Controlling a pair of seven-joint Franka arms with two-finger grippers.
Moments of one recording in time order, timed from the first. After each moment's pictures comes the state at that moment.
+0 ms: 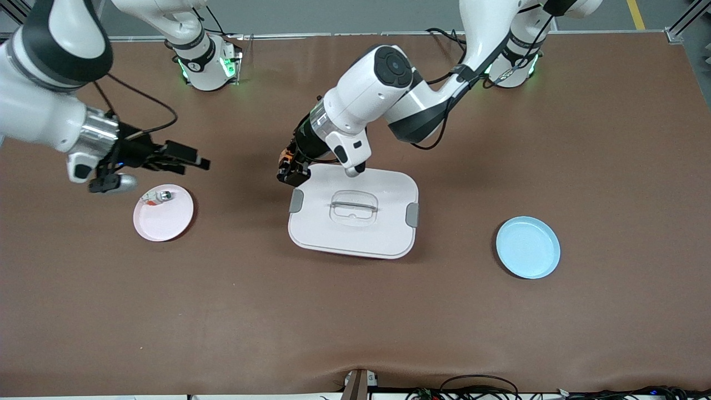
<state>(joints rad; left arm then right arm) -0.57 0.62 -0.40 -1.31 -0.20 2.45 -2.20 0.13 -0.05 0.01 -2.02 0.68 1.93 0.00</state>
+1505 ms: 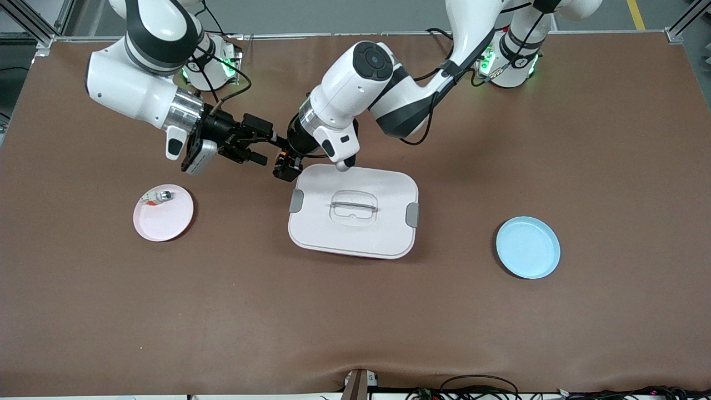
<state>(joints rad) -0.65 0.63 -0.32 -1.29 -0.20 2.44 -2.20 0.40 -0.12 0.00 -2.26 1.12 2.32 -0.36</state>
